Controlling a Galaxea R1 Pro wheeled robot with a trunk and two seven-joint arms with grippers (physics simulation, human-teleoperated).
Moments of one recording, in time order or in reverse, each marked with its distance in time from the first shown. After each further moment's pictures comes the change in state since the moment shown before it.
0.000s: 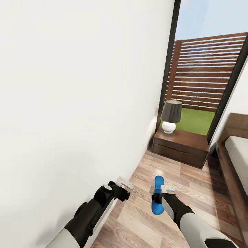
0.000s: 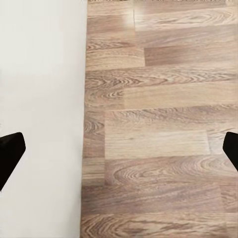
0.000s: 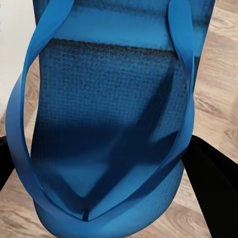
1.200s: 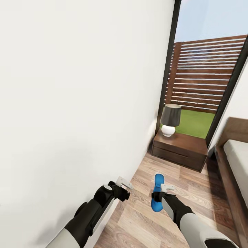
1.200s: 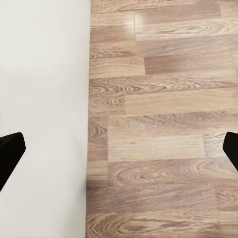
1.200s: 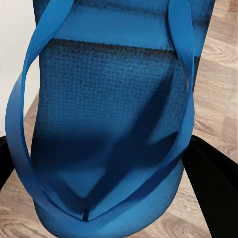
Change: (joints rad) left arm 0.000 0.000 -0.001 0.000 -0.001 -0.001 0.000; right arm 0.002 0.000 0.002 0.002 0.000 -0.066 -0.001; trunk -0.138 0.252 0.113
